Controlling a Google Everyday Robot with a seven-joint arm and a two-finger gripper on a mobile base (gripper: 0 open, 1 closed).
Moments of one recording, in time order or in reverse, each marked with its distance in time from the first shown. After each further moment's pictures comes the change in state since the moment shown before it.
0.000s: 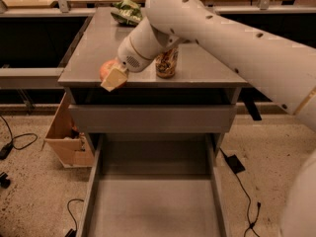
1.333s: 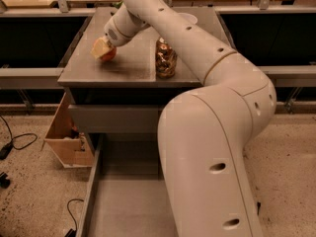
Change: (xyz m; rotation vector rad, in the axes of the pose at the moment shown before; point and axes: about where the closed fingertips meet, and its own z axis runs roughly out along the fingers) arm -0.052 -0.151 0.085 0.106 -0.044 0.299
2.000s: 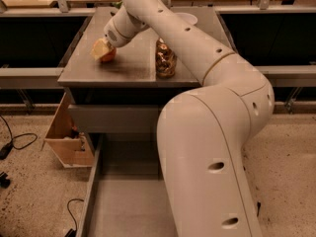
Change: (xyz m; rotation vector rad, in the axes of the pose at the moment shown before) arm 0.002 -0.001 0.004 -0.002 0.002 0.004
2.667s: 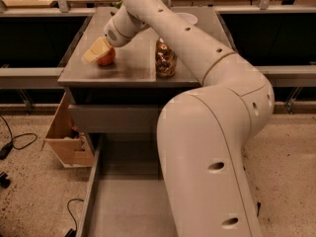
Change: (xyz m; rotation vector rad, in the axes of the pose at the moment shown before) arm -0.001 0.001 -0.001 -0.003 0.000 -0.001
